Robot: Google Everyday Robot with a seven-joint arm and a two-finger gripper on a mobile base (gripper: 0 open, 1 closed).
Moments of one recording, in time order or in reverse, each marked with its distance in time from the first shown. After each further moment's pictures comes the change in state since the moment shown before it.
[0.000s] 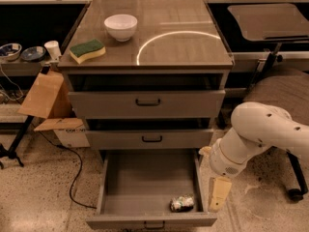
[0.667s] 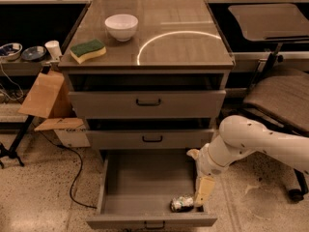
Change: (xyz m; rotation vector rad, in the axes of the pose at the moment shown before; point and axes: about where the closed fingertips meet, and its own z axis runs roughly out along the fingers) arm -0.001 -0.048 0.079 0.010 -0.111 -0.034
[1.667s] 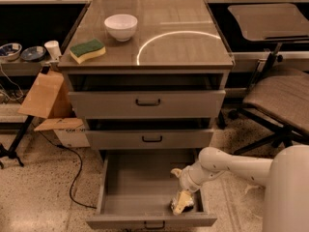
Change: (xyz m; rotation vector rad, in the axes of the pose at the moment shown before) arm 0.045 -0.052 0.209 -0.054 -0.157 0.040
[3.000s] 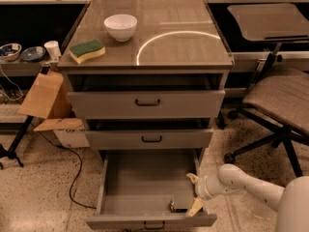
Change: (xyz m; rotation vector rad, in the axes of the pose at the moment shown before) arm 0.101 -0.033 0.023 0.158 -0.098 0.024
